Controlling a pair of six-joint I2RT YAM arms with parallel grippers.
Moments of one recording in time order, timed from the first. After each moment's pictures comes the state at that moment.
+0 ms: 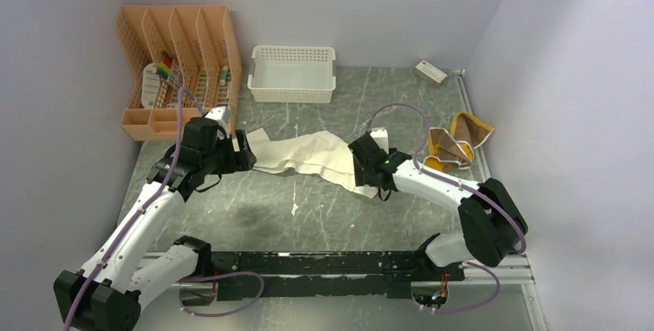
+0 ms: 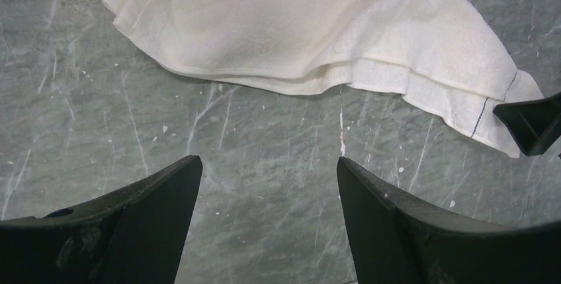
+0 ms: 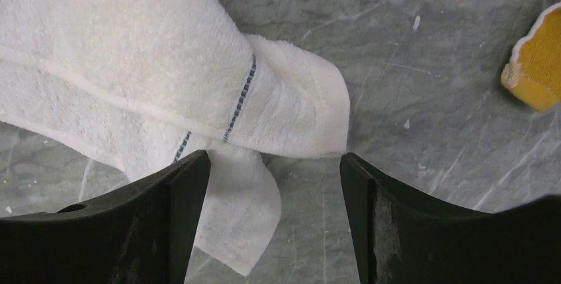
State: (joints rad) left arm -0.33 0.92 0.82 -0.61 0.02 -0.41; right arm 0.68 1.40 0.77 -0.50 0.46 0.50
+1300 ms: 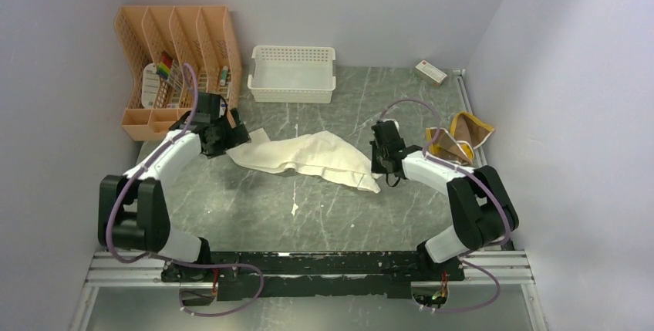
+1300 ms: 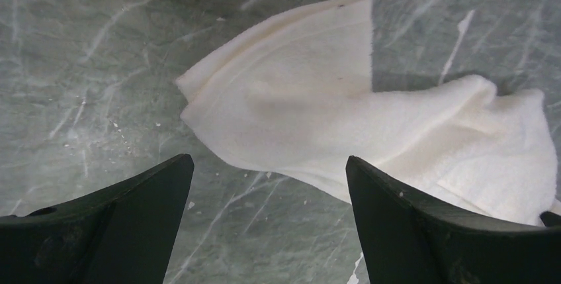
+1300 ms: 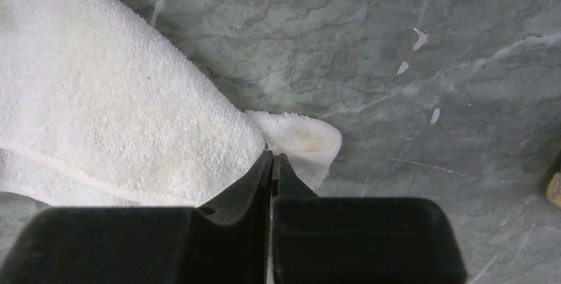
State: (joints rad) left arm -0.12 1.42 0.96 -0.47 0.02 -0.52; right arm 0.42 1.51 0.75 -0.21 0.19 0.34
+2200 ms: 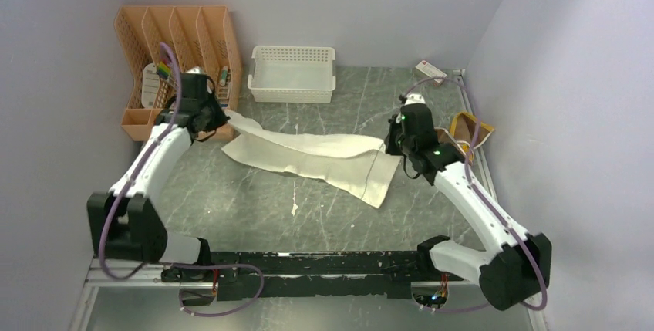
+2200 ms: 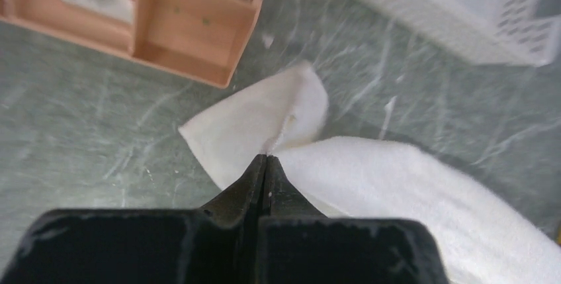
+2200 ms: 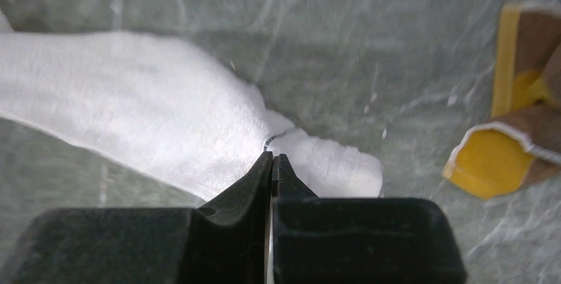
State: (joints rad) left arm -0.10 1.42 1.10 -0.46 -0.08 -0.52; right arm 0.38 1.13 0.87 -0.44 0.13 0.31
